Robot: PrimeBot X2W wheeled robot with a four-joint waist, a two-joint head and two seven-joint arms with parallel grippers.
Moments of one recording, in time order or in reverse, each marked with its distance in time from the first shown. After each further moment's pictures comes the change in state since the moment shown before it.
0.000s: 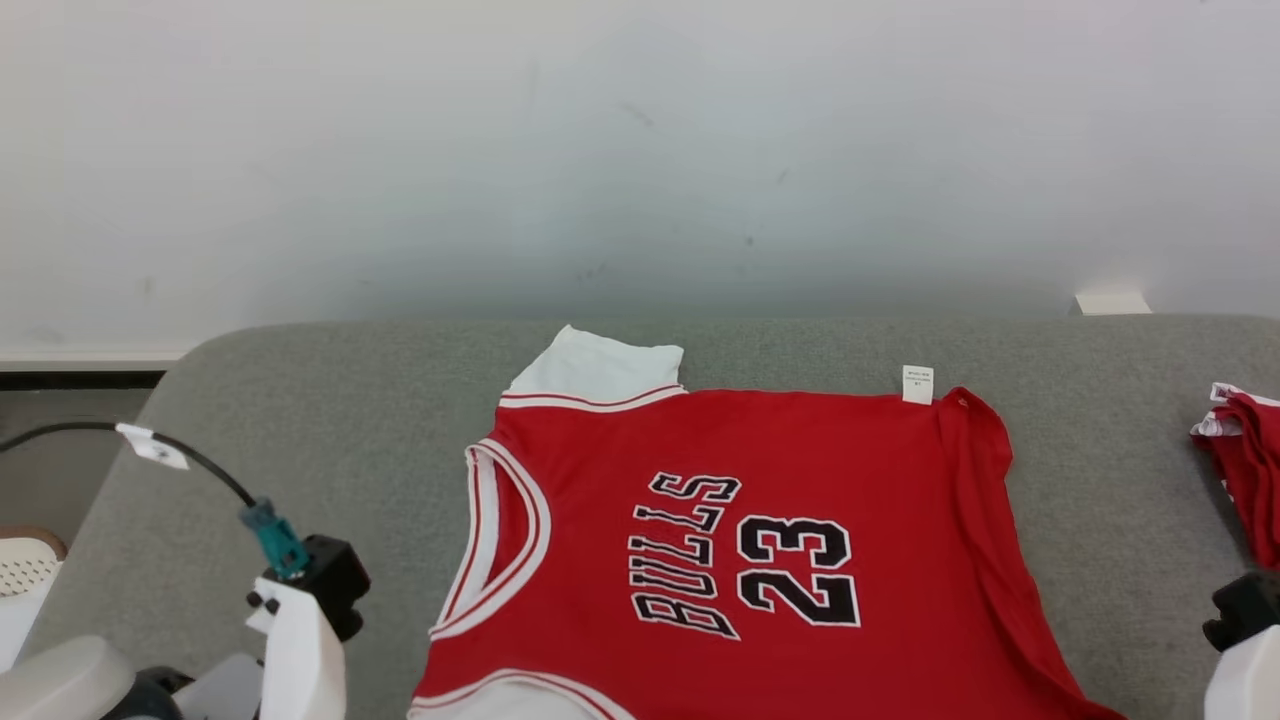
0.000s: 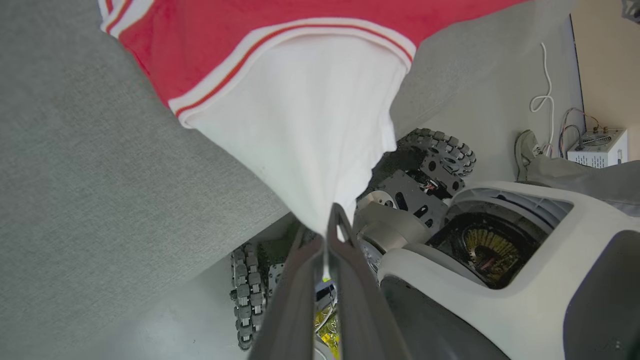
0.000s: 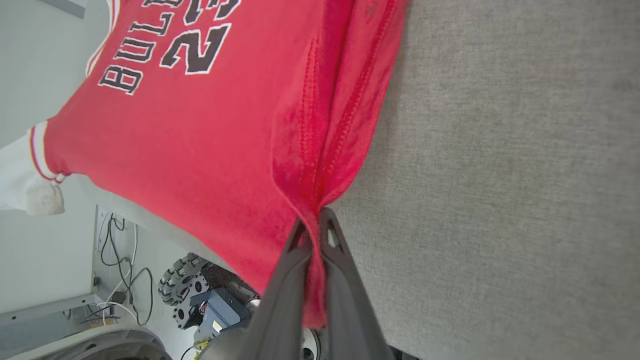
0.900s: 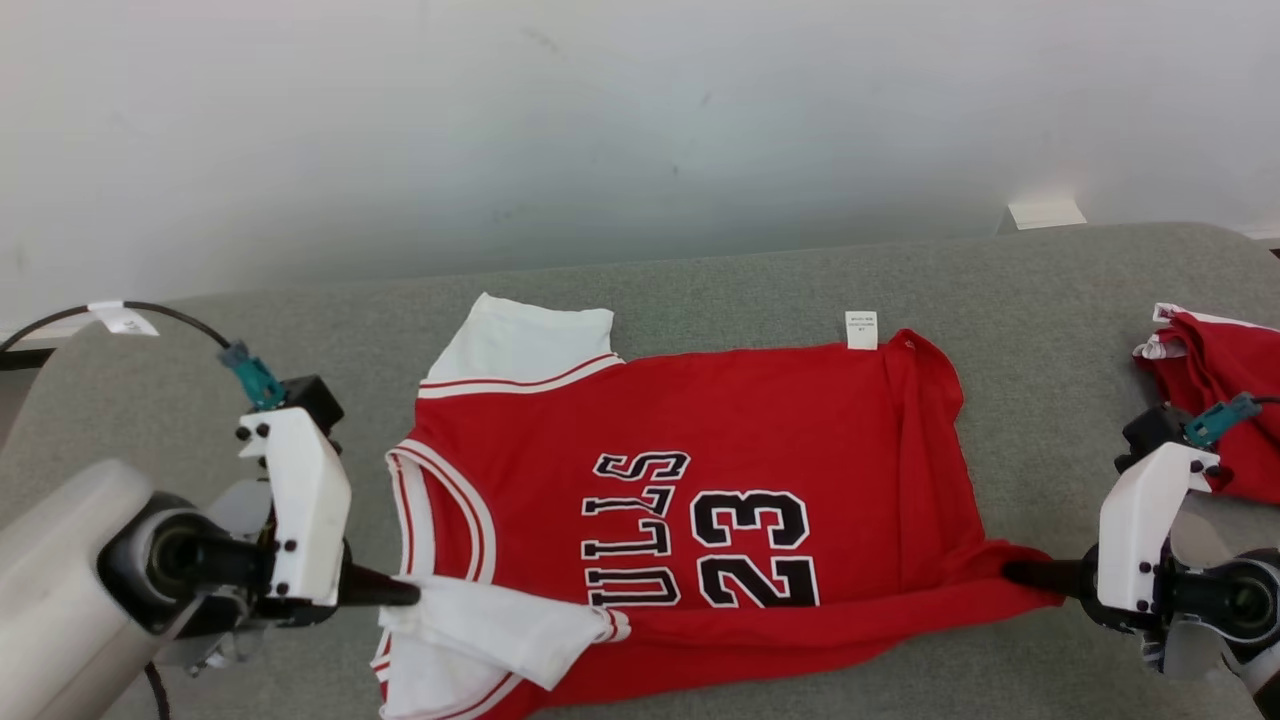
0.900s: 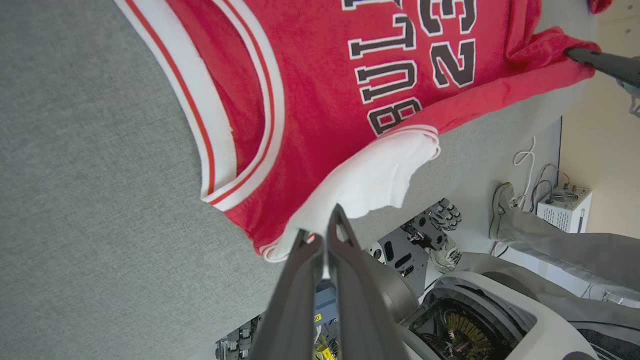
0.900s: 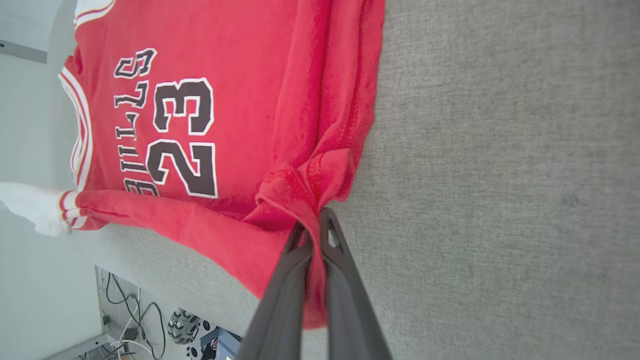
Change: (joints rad) left arm -0.218 -0.244 0.030 0.454 -0.040 0.010 0.117; right arm -0.326 0.272 -0.116 0.328 -0.200 0.000 0.234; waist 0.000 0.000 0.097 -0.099
